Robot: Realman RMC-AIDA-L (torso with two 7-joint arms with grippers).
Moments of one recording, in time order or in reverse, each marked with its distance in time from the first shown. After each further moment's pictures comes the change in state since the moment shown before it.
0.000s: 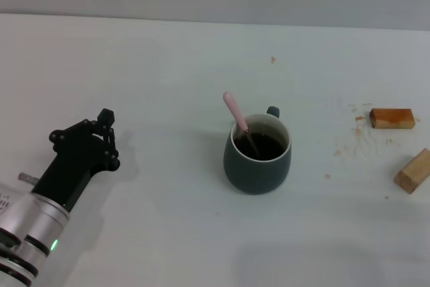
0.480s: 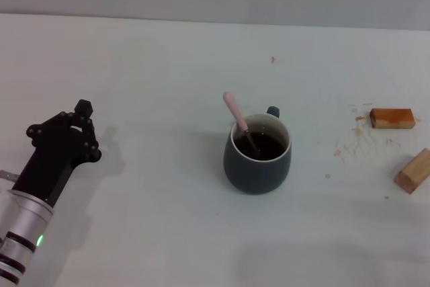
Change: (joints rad) left arm 0.018 0.003 -0.058 0.005 0.000 0.040 -0.010; right arm 0.002 0.001 0.000 -0.004 0.000 0.001 0.001
